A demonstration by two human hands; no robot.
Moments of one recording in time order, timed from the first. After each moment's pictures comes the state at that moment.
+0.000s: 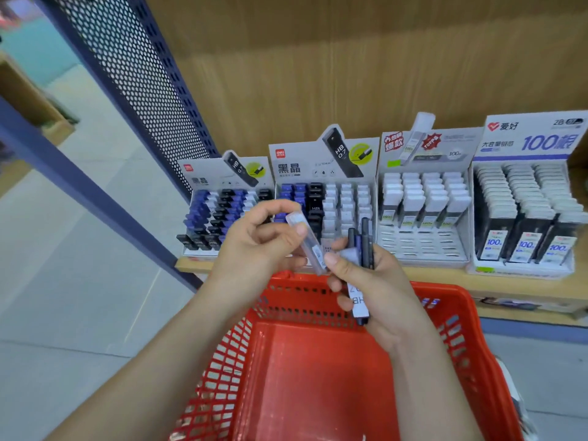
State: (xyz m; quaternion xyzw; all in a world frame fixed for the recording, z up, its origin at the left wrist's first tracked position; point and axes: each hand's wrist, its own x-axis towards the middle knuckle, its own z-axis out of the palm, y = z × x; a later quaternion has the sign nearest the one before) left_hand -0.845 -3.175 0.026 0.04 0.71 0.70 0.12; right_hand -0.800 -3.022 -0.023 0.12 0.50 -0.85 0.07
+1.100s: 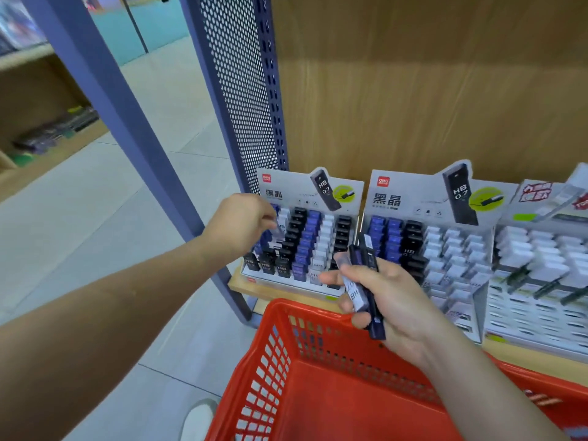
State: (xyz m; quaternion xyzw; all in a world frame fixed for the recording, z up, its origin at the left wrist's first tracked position) left_hand -1.009 -3.334 -0.018 0.18 0.98 0.06 -0.04; right_hand -0.894 -3.116 -0.023 0.15 0.56 -0.79 0.21
